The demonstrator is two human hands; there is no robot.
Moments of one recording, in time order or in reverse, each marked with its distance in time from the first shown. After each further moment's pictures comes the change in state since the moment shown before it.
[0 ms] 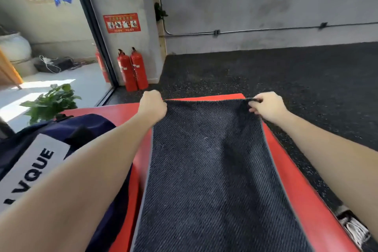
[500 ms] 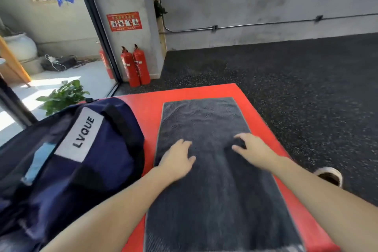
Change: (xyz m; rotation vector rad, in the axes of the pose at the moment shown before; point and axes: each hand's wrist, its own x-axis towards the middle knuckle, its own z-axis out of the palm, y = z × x) left_hand -0.220 -0.021 0.068 -0.055 -0.384 0.226; right_hand -0.192 0.053 0.043 -0.359 -0.259 -0.192
